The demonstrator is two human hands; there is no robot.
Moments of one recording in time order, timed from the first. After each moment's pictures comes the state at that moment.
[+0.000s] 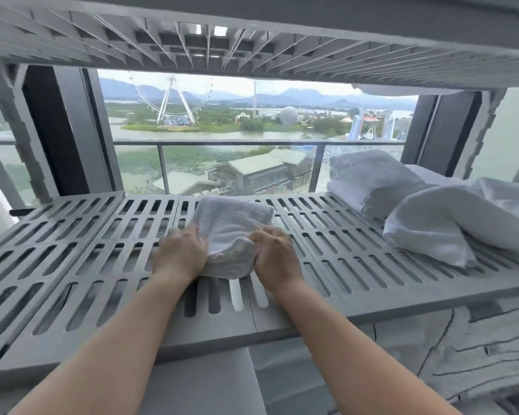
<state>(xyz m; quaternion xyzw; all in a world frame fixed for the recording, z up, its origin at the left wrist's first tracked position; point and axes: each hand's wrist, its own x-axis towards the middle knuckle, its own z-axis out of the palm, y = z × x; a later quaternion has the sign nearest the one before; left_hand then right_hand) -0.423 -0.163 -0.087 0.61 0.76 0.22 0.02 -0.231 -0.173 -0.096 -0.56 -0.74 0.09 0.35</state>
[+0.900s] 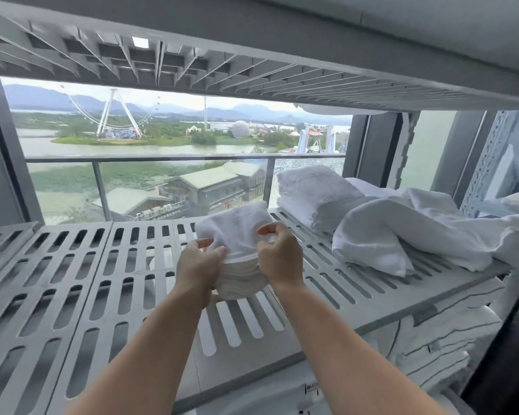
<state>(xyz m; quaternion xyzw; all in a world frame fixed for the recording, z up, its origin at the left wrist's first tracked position) -0.292 -0.130 -0.065 0.43 0.55 0.55 0.46 -0.153 -0.140 -0.061 -0.62 -0.54 0.14 0.55</state>
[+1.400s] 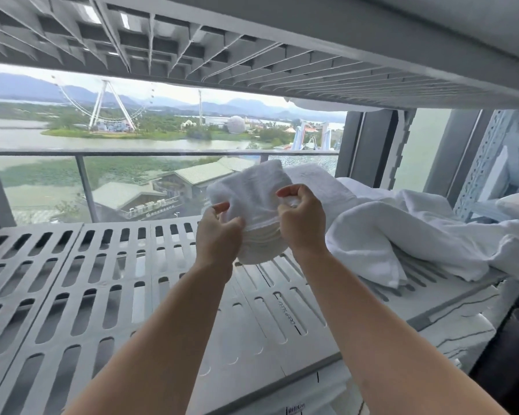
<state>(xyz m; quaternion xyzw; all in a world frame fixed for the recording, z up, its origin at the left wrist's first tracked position) -0.217 -0.103 -0.023 0.45 0.46 0.61 0.47 -0.080 -0.096 -0.008 -0.57 -0.54 0.07 0.62</state>
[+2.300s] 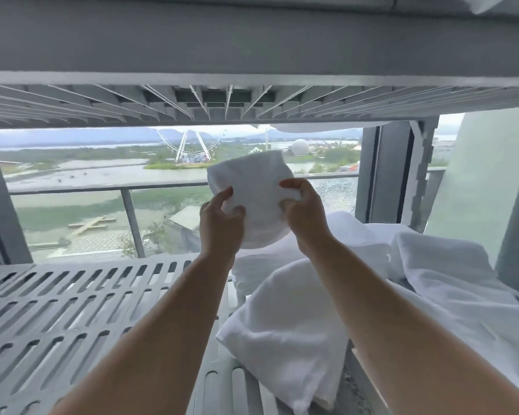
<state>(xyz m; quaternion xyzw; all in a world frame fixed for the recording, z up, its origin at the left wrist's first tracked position) 0.022 0.035 0.027 0.49 0.52 0.67 0.19 0.165 0.069 0.037 -0.40 -0.57 0.31 0.65</state>
